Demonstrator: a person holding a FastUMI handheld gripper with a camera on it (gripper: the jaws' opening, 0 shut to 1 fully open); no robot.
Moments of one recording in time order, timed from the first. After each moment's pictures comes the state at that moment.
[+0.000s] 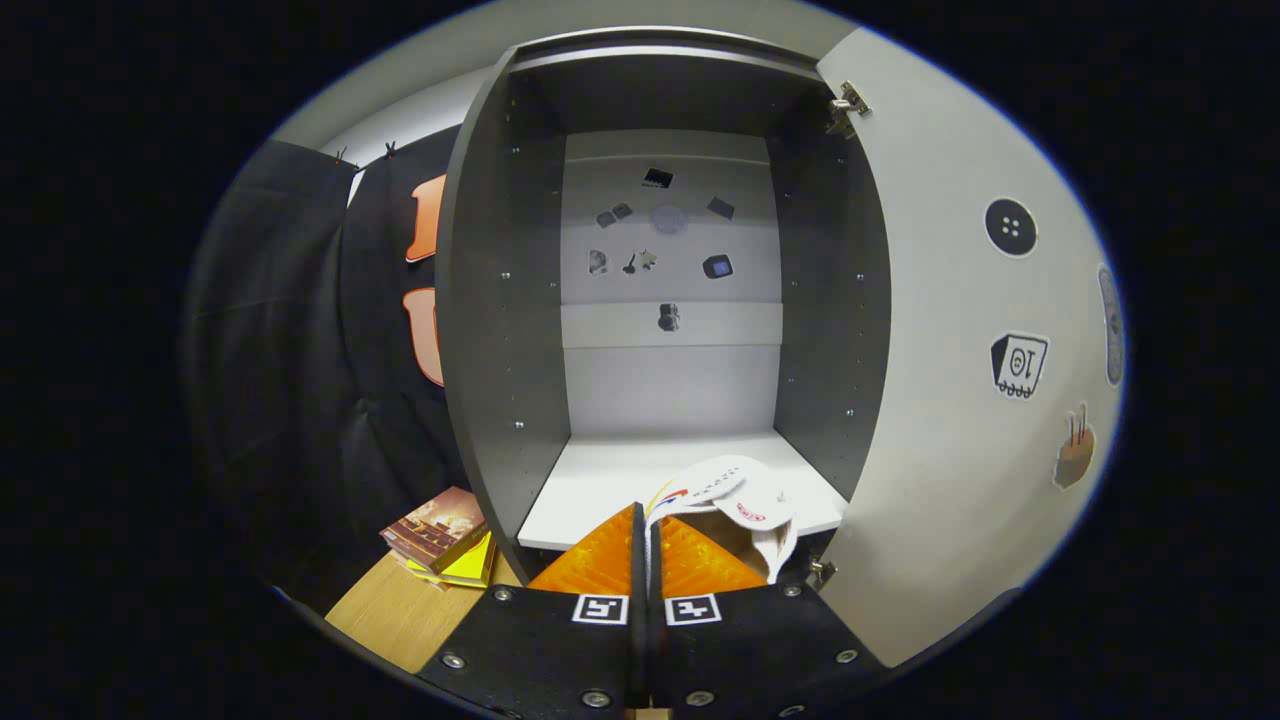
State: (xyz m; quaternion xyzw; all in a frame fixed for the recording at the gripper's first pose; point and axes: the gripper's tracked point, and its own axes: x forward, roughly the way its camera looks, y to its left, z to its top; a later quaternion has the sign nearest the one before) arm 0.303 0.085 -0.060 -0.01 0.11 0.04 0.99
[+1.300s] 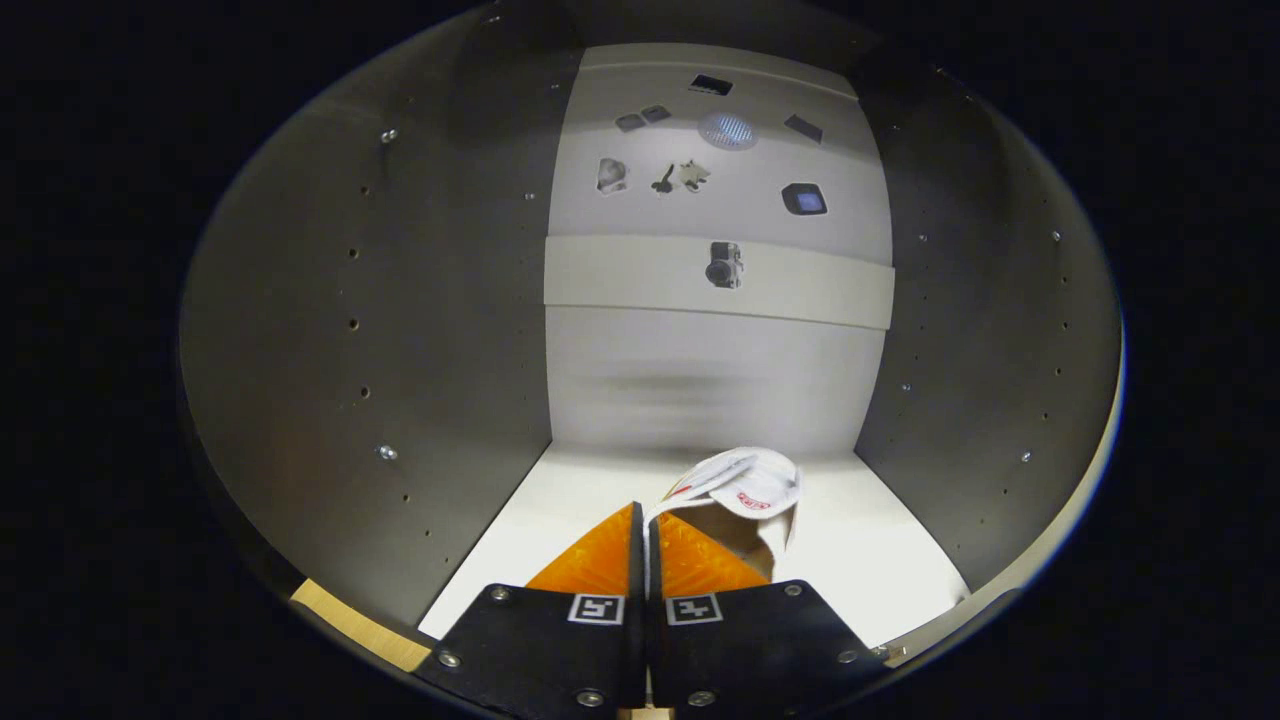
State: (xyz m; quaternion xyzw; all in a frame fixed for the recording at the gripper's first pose) arm 0.488 0.118 -0.137 -0.05 0.15 0.07 0.98
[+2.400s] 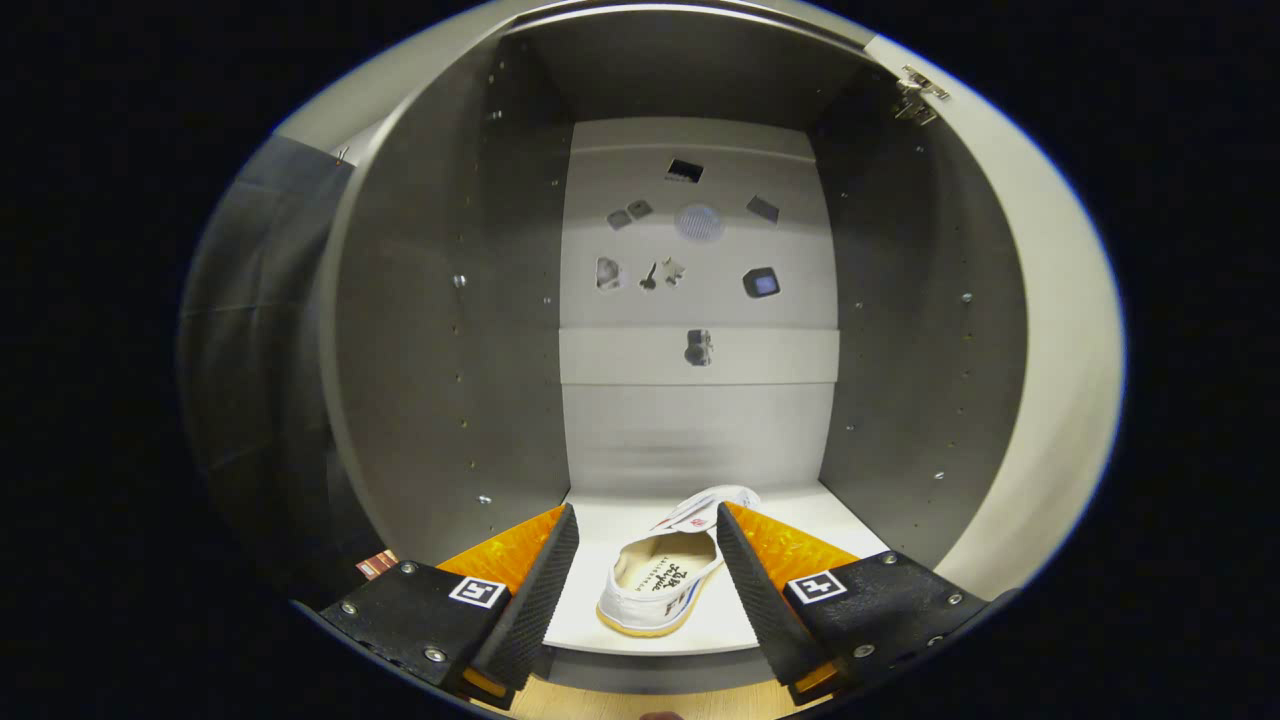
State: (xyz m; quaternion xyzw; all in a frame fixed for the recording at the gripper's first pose) arm 0.404 0.107 -0.051 -0.01 0.07 0.05 1.00
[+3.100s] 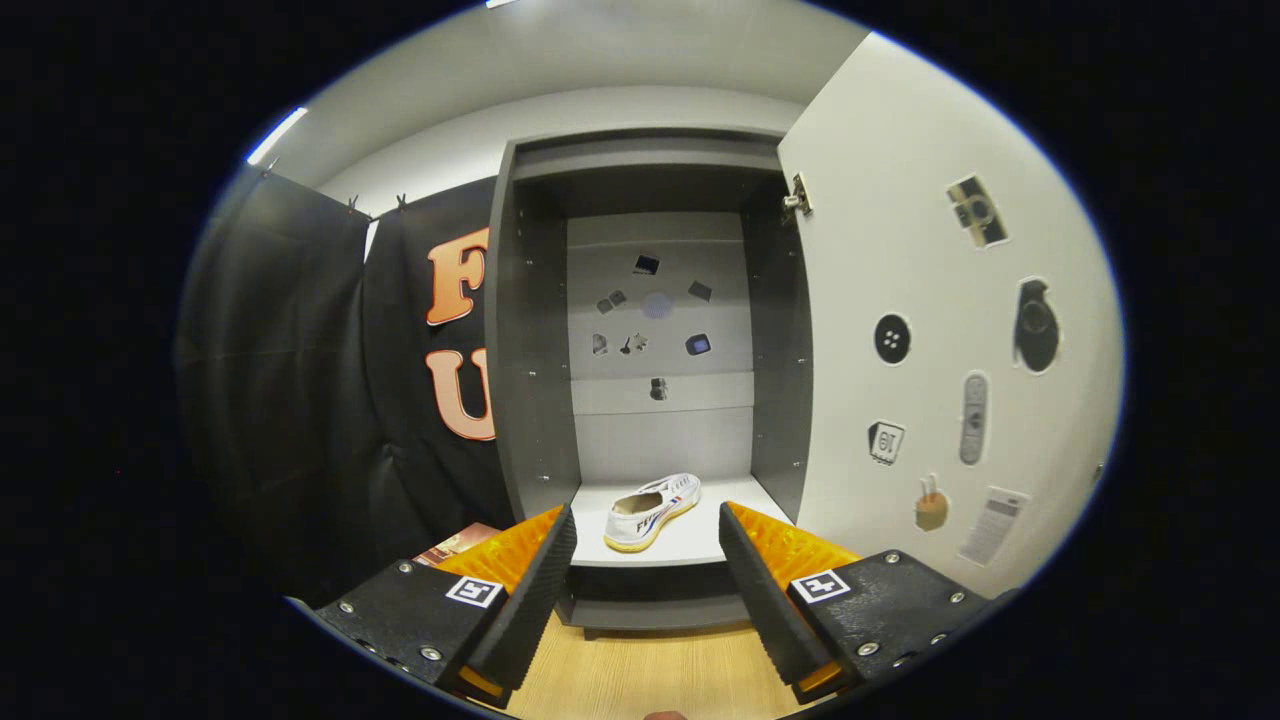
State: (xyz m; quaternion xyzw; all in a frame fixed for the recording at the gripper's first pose) arm 0.192 0.053 0.023 0.01 0.05 0.04 1.00
